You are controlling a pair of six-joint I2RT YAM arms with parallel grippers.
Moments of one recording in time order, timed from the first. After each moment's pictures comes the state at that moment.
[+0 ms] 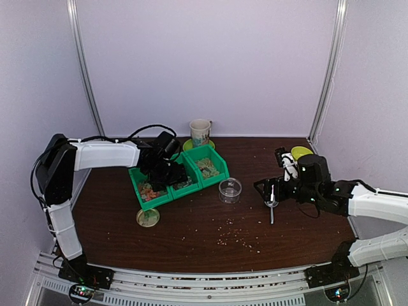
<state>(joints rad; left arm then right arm) -0.70 1.89 1.36 -0.54 -0.06 -0.91 0.71 1.05 0.59 -0.03 0.09 0.33</state>
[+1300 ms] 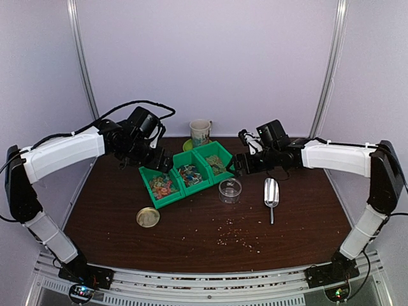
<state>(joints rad) -0.70 1.58 1.39 -0.73 -0.18 -0.31 0.61 1.66 1.20 -0.26 -0.17 0.26</state>
